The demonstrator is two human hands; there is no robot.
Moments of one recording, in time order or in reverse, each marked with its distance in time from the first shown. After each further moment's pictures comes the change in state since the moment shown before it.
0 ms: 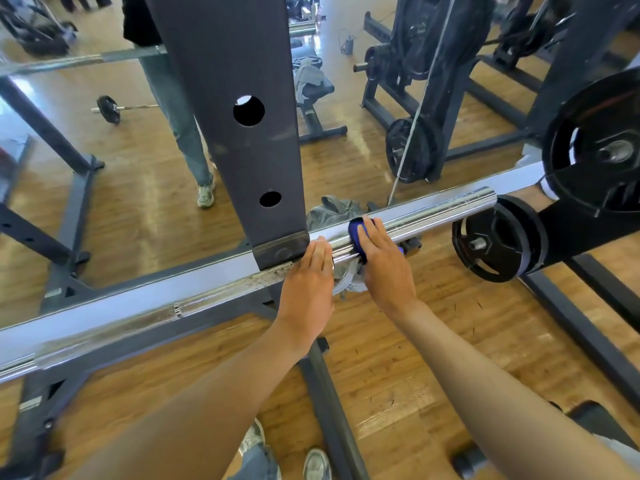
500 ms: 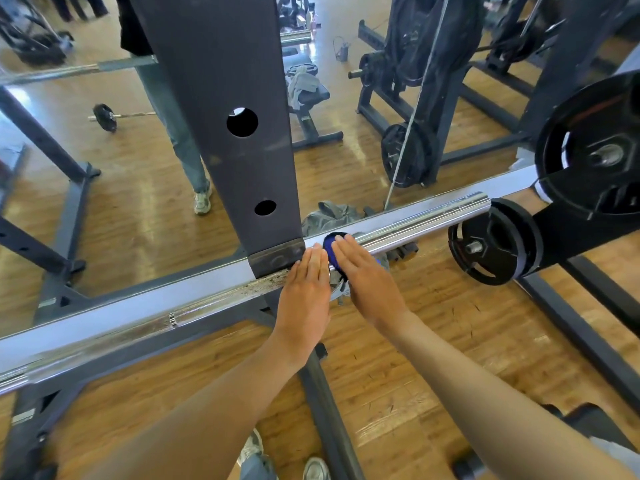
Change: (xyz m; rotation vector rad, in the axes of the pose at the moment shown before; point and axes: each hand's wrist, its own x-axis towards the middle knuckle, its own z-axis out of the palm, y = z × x) left_hand -0.003 0.002 0.007 -0.014 0.036 -0.025; right_hand -0.010 -0.008 0.014 0.039 -0.039 -0.169
